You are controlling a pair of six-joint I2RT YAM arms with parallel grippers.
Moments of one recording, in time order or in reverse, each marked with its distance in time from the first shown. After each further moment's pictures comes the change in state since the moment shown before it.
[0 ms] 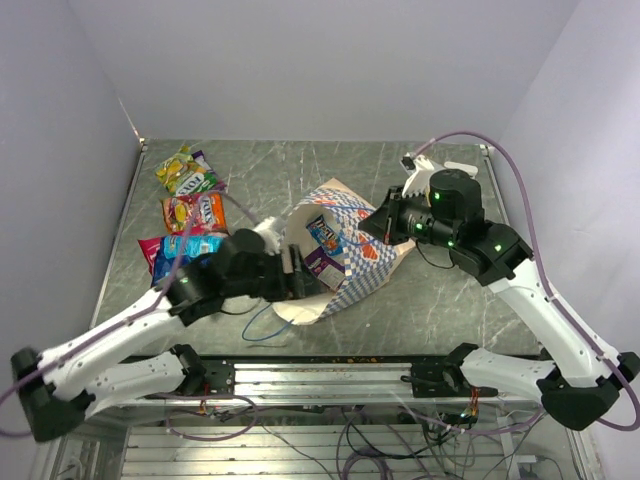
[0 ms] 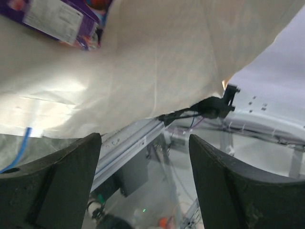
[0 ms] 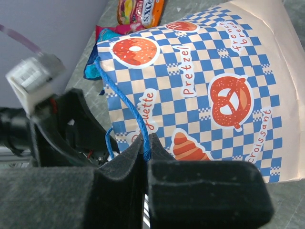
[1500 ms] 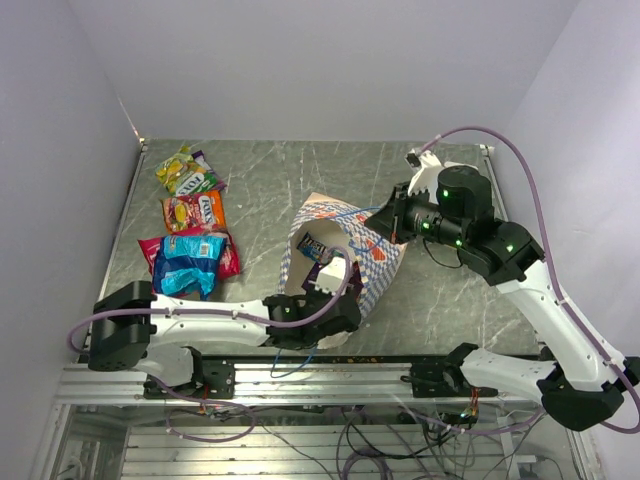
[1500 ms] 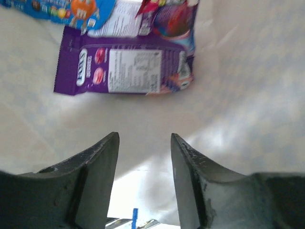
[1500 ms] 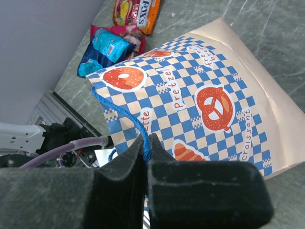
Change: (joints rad) left arm -0.567 0.582 0.121 0.119 -0.904 0.117; right arm 0.000 -0.008 0.073 -0.078 0.019 -0.071
